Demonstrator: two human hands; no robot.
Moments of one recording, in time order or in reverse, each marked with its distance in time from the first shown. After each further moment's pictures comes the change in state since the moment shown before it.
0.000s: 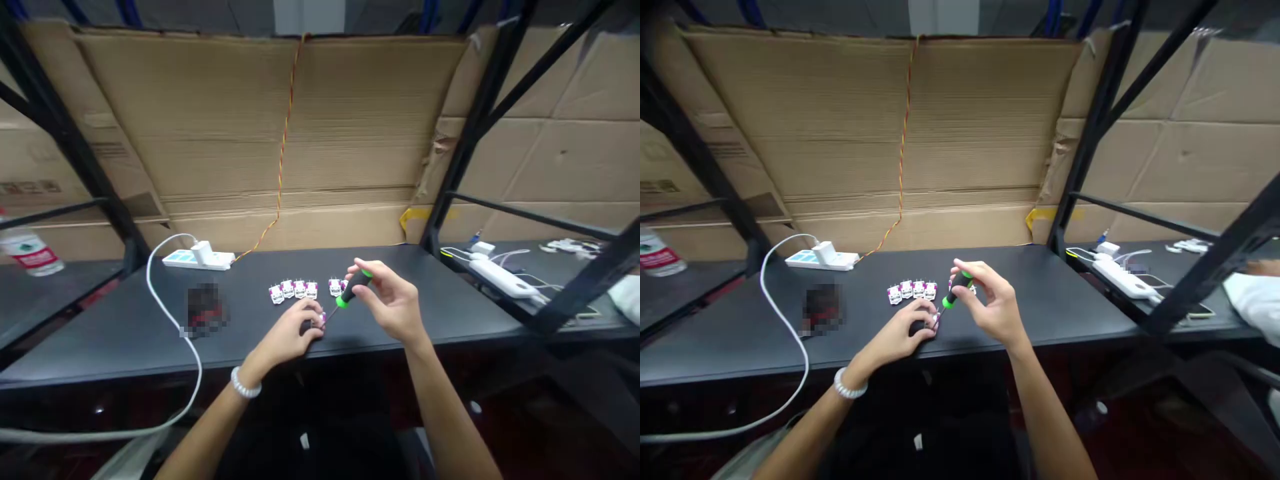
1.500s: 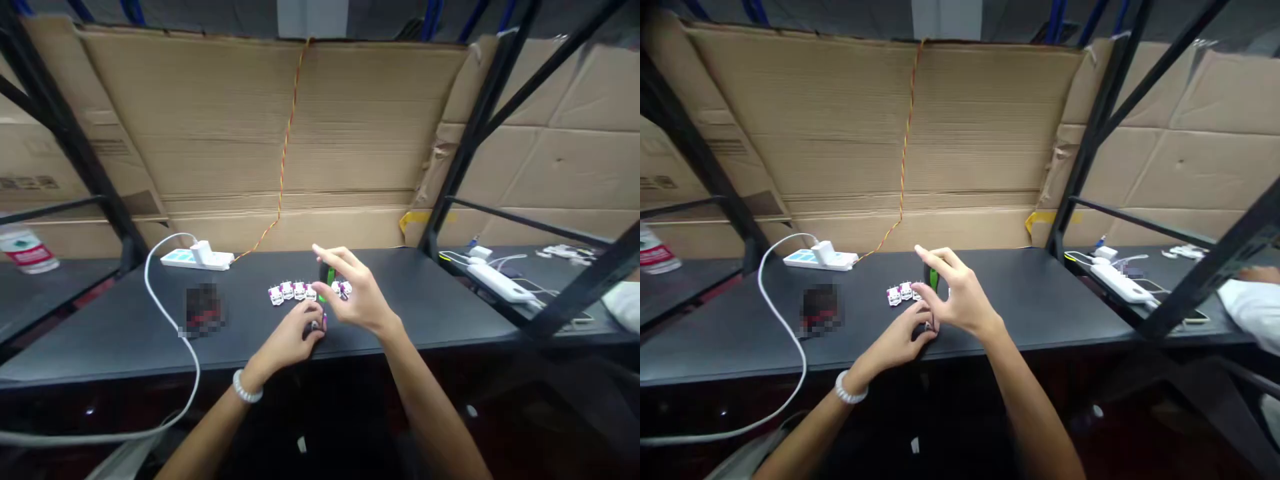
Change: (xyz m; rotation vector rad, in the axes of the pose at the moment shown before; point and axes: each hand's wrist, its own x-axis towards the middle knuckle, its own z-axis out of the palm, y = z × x) left_hand 0.002 0.011 0.004 0.038 0.011 0.001; right_hand 0.041 -0.012 0.035 -0.293 -0.239 -0.163
